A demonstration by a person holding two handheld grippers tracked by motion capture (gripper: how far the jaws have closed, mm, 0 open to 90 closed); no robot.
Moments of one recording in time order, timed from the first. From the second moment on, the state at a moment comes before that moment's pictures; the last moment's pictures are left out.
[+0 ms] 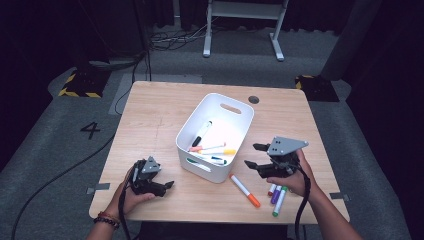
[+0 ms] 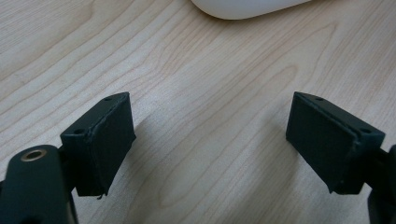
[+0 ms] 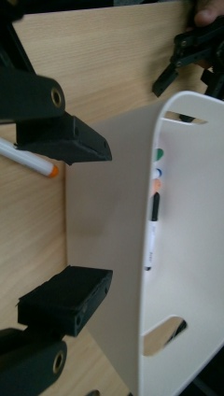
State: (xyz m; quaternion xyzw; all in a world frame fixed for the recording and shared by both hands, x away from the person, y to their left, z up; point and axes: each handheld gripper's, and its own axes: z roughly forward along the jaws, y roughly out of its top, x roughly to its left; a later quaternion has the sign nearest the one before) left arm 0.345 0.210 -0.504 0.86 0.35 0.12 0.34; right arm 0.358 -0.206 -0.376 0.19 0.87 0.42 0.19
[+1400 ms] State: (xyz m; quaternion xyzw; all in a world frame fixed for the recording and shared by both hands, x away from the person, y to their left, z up) left arm 0.345 0.210 -0.504 0.86 0.35 0.12 0.34; right arm 0.315 -0.220 -0.487 0.28 0.90 0.33 0.10
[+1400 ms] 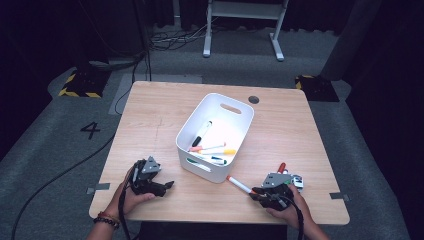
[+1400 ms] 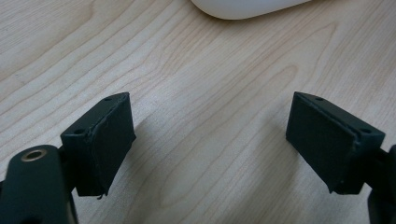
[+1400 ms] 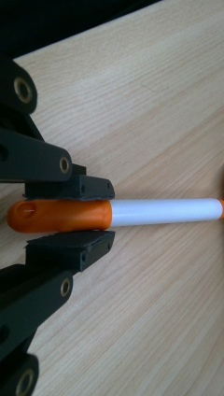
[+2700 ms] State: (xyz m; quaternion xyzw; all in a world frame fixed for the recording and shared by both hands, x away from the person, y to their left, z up) left arm 0.345 0.210 -0.504 0.86 0.35 0.12 0.34; right arm 0.316 -0.271 -0.405 0.27 0.85 0.41 0.18
